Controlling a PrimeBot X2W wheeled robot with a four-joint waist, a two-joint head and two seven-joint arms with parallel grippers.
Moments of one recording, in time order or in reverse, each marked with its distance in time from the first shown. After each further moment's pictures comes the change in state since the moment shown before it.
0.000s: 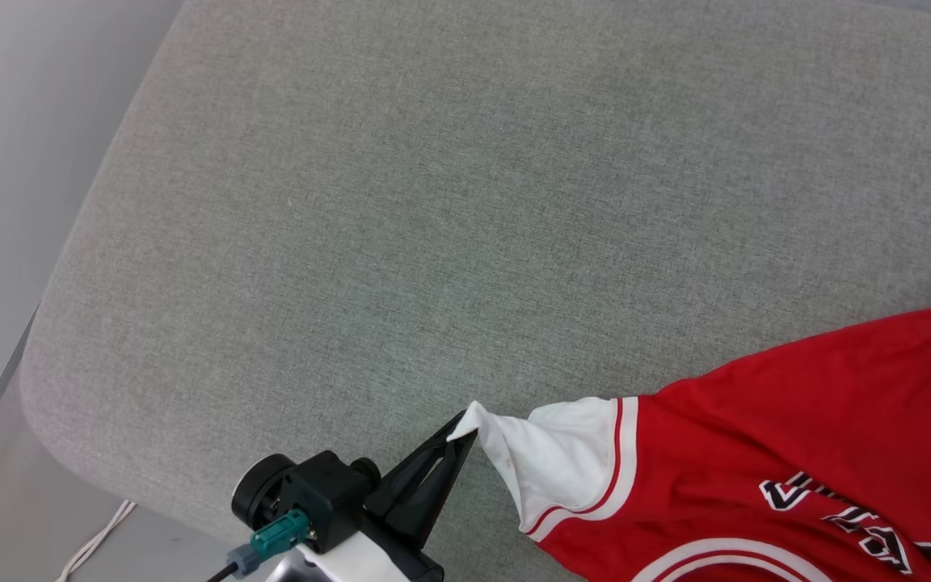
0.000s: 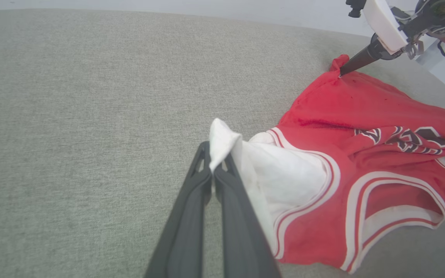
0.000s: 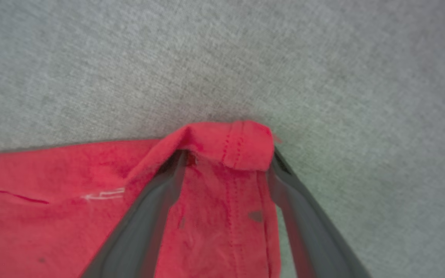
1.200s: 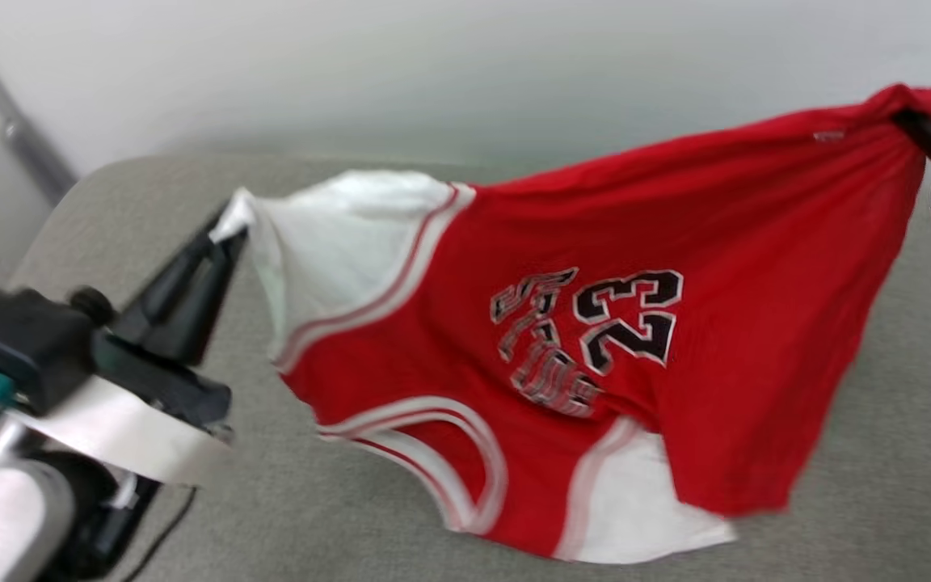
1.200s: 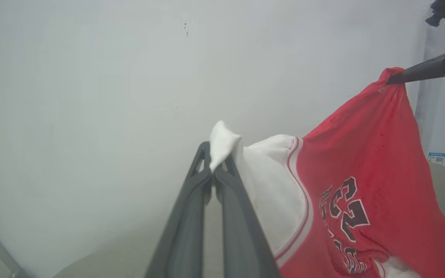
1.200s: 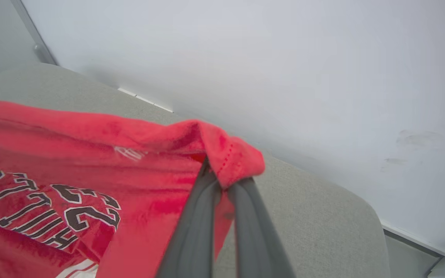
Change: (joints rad) left arm -0.110 0.299 0.300 -0.204 -0.062 0.101 0.079; right arm -0.214 0.021 0.163 -0.038 0.220 -0.001 -0.431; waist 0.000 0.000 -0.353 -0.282
